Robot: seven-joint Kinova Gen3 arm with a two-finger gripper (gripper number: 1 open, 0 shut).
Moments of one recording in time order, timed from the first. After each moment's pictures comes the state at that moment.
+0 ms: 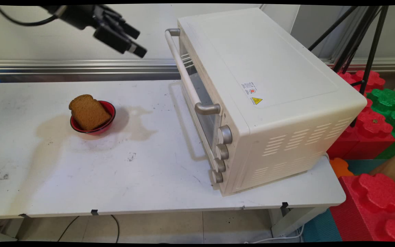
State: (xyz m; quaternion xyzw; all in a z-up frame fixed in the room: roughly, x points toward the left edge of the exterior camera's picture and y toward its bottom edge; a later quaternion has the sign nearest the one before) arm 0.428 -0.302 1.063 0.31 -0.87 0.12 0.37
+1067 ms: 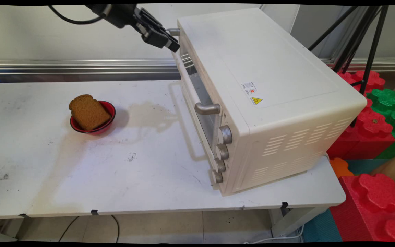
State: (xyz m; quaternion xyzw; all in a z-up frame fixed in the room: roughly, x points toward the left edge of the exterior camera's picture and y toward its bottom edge) arm 0.376 -0.352 1.054 0.29 -0.87 0.11 0.37
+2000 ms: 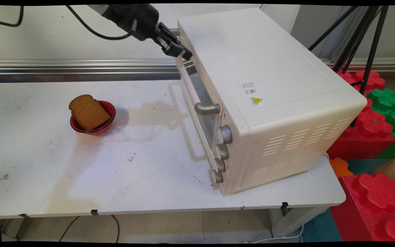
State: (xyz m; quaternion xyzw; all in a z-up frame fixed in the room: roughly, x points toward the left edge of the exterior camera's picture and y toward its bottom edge) arm 0.347 -0.379 1.022 0.30 -0.88 0.12 0.36
